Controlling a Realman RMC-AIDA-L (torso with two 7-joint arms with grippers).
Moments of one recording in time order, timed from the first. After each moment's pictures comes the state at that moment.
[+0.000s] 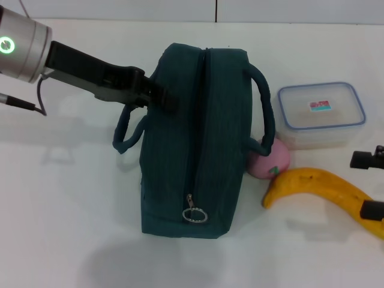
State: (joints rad) left arm -0.70 -2.01 0.93 1.15 2.16 1.80 -2.72; right arm 0.33 1.95 -0.78 -0.67 -1.73 -2.02 1.33
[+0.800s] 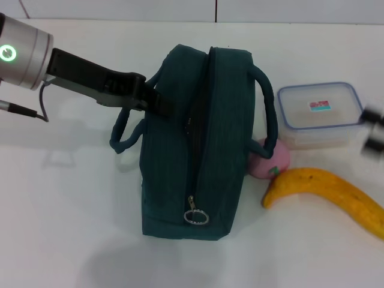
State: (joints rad) left arm -0.68 -2.02 0.93 1.15 2.15 1.80 -2.70; right arm 0.35 1.97 -0.65 -0.45 -1.65 -1.95 1.34
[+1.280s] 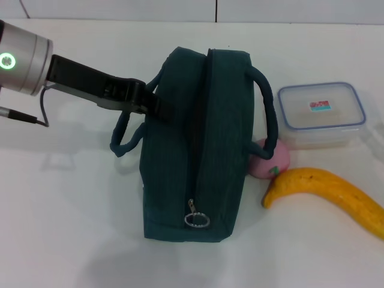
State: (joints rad) left arm -0.66 -2.04 0.92 1.16 2.15 1.80 -2.65; right arm 0.33 2.01 -0.37 -0.04 -1.42 -1.48 1.53
